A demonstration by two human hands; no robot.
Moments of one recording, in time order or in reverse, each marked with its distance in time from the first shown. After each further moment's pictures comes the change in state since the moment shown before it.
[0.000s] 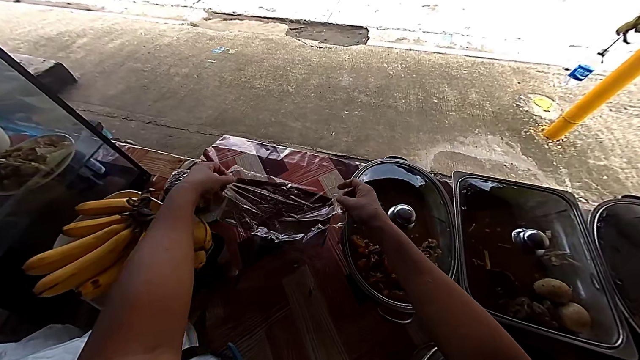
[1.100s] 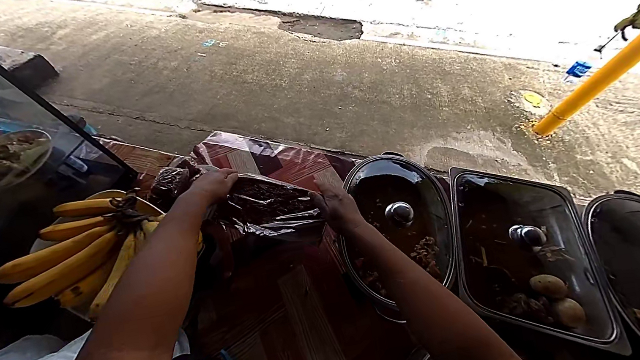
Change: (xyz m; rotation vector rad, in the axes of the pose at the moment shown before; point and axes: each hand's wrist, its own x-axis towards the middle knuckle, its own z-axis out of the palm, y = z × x) left_hand 0.040 -0.017 0.027 0.462 -0.094 0.240; right_hand 0.007 -0.002 0.029 -0.660 -0.129 -0.238
